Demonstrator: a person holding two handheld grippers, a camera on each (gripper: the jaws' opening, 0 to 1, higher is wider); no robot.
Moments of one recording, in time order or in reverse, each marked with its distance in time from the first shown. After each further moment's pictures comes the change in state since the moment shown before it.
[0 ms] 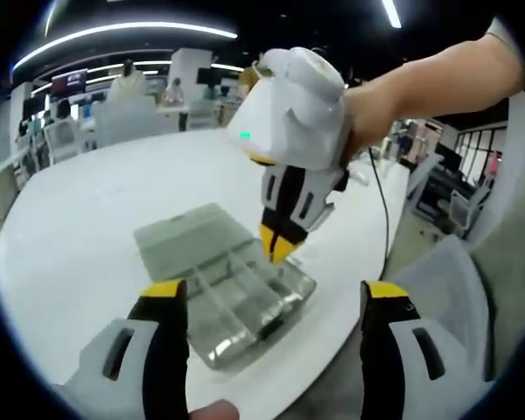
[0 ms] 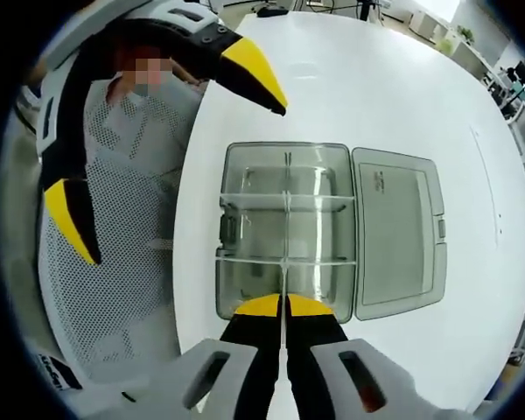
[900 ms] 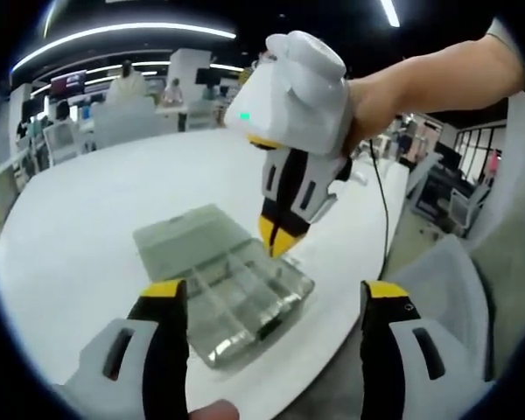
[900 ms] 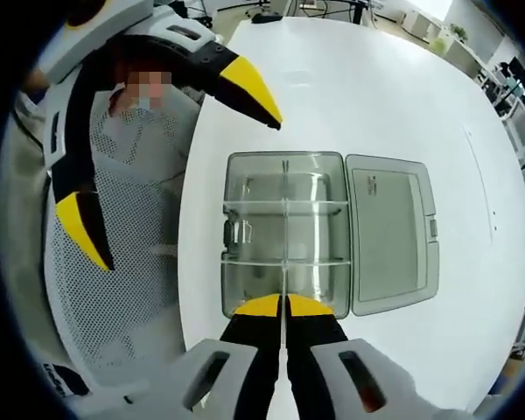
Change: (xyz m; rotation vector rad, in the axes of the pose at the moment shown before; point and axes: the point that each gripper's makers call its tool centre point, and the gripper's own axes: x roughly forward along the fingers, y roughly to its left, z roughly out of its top) left arm 0.000 -0.001 0.001 0.007 0.001 0.001; right arm -0.011 -0.001 0.002 0.024 -0.016 -0.013
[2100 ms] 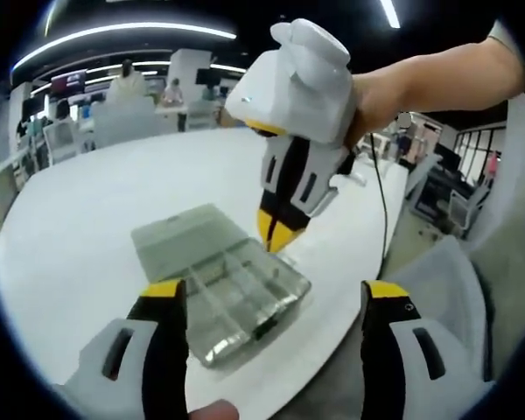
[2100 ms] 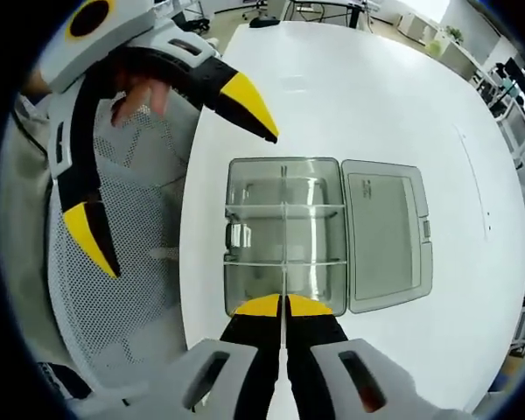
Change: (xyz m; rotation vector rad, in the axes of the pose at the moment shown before) left arm 0.000 -0.004 -0.002 -0.006 -0.003 -0.002; right arm -0.010 0.002 0.004 0.007 -0.013 -0.024
